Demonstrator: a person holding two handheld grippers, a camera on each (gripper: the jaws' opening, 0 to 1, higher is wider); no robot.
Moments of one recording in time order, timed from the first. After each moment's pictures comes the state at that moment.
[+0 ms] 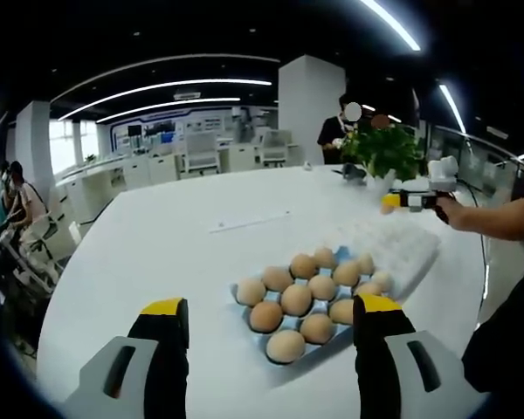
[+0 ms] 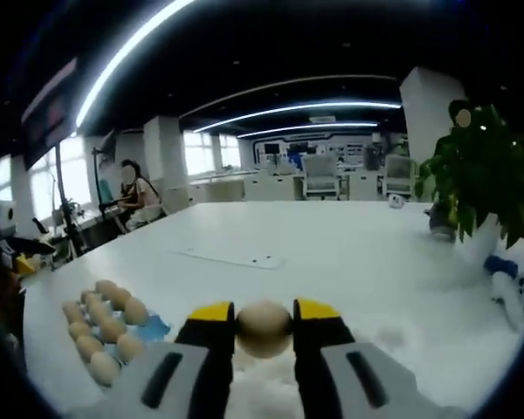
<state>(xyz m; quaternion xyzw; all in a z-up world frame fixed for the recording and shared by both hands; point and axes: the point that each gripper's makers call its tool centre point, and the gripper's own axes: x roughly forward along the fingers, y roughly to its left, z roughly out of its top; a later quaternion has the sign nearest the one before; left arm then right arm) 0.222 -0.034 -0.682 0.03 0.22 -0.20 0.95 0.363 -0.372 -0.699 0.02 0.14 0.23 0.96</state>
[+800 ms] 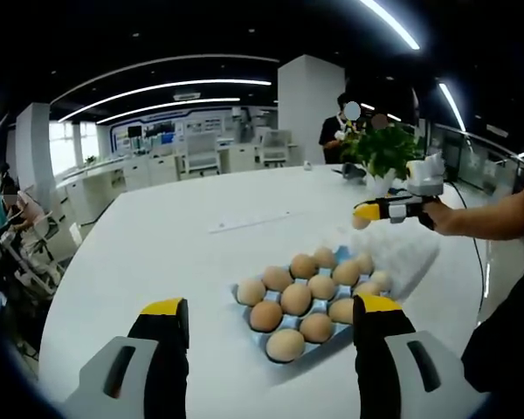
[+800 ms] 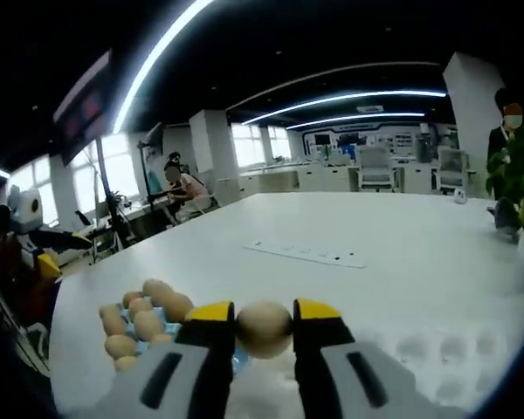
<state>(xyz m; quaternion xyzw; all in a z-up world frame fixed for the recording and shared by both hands) 0.220 -0.031 -0.681 0.03 0.22 -0.20 0.96 0.355 -0.264 -0.716 0.02 0.16 0.35 0.92</state>
